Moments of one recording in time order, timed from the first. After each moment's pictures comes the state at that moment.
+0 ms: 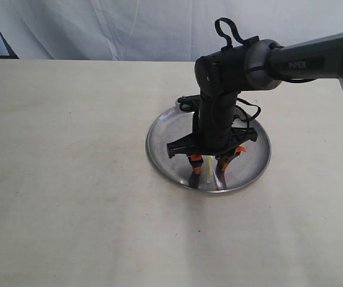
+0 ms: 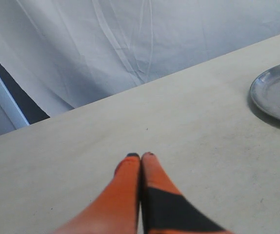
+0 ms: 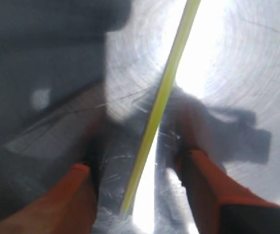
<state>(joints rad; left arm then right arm) -0.25 0.01 0.00 0.11 0.23 0.16 0.43 2.17 -1.47 0.01 0.96 0.28</state>
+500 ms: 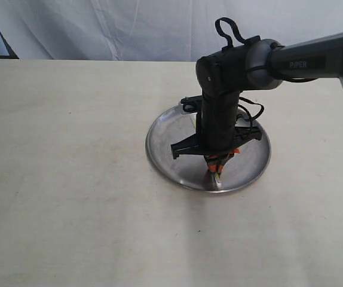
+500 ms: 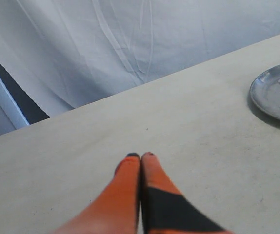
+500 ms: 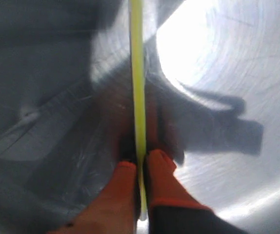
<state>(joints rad) -0.25 0.01 0.00 0.11 0.23 0.16 0.43 2.17 -1.47 0.00 0.99 0.29</state>
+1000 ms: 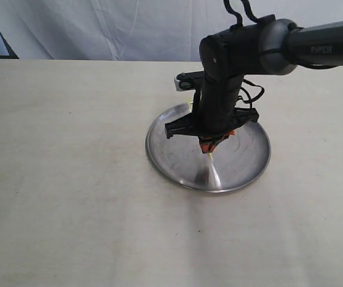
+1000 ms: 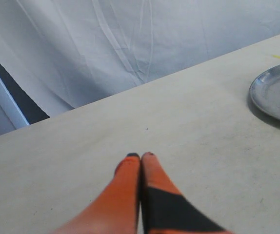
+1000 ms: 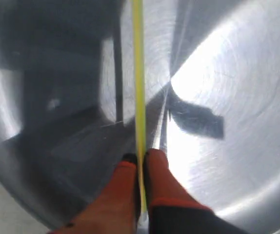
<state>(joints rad) -0.25 0.01 0.00 0.11 0.23 0.16 0.43 2.07 -1.47 -0.02 0.91 0.29</state>
